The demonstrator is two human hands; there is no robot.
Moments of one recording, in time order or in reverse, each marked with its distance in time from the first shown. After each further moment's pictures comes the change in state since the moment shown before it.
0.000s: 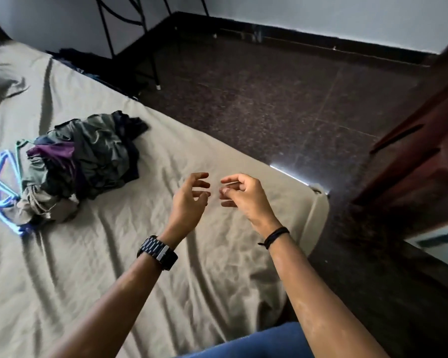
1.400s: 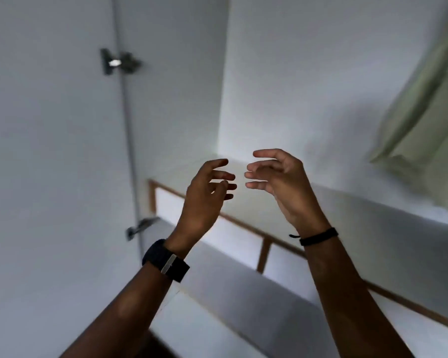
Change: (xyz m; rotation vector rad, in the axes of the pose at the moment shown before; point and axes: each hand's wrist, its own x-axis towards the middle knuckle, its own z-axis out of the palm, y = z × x) left_hand -0.665 0.719 0.391 -0.694 -1.461 0.852; right_hand -0.866 -0.380 -0.541 -0.081 1.565 -0.596
